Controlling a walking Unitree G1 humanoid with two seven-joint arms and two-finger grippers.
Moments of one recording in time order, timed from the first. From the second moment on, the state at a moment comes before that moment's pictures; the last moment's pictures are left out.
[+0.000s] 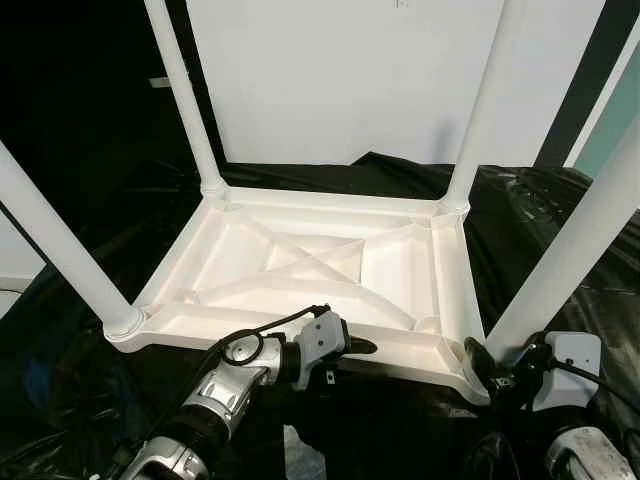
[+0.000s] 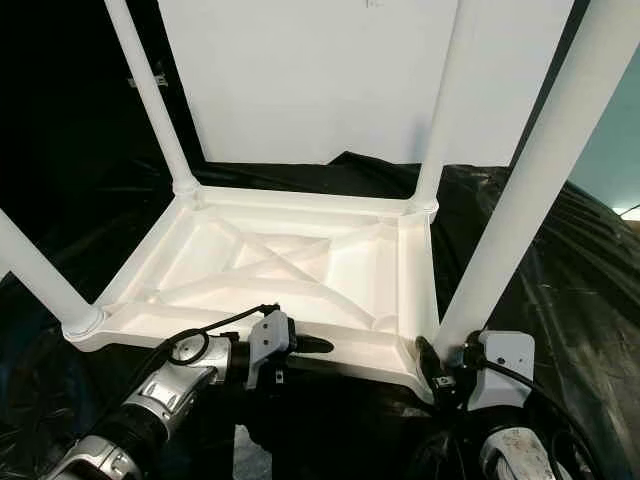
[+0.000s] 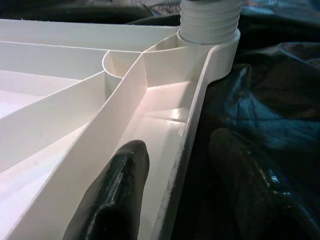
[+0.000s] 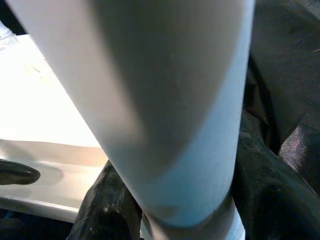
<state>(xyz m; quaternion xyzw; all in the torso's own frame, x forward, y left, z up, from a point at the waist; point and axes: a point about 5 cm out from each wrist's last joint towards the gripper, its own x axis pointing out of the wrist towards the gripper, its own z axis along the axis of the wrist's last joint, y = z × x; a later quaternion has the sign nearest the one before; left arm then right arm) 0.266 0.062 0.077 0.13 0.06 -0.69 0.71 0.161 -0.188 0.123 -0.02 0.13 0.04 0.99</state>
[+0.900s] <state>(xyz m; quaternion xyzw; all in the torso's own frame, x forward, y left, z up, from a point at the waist) 0.277 0.047 0.074 0.16 0.06 -0.65 0.74 0.156 -0.185 0.108 0.00 0.05 -0.09 0.99</state>
